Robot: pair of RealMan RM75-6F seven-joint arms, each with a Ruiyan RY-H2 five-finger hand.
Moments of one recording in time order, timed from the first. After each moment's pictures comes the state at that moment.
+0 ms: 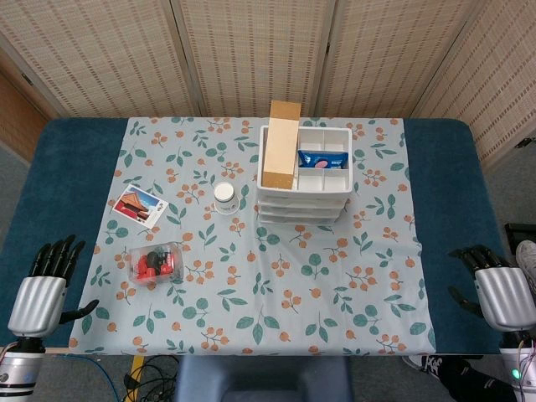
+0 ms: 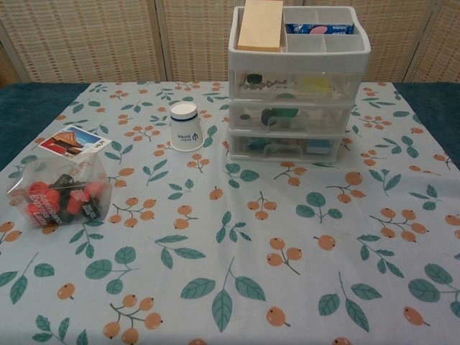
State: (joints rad) left arm -0.14 -1.13 -0.05 -1.79 1.51 1.47 0.29; right arm 0.09 -1.04 0.05 -1.72 -1.54 1.51 -0.16
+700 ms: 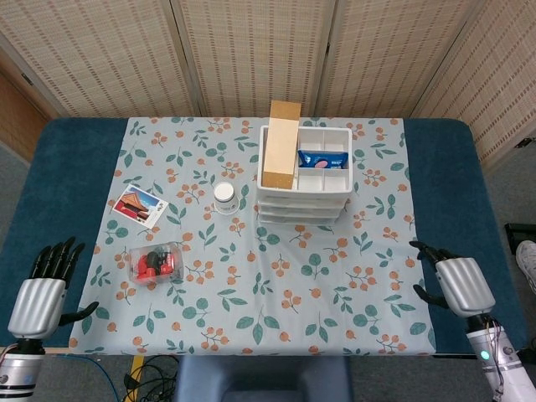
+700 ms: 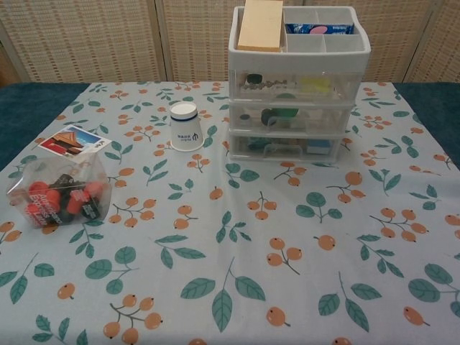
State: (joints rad) left arm -0.13 -1.14 -0.04 -1.77 1.51 1.48 0.27; right arm 0.21 -1.06 0.07 -1.78 -1.49 1.28 -0.09
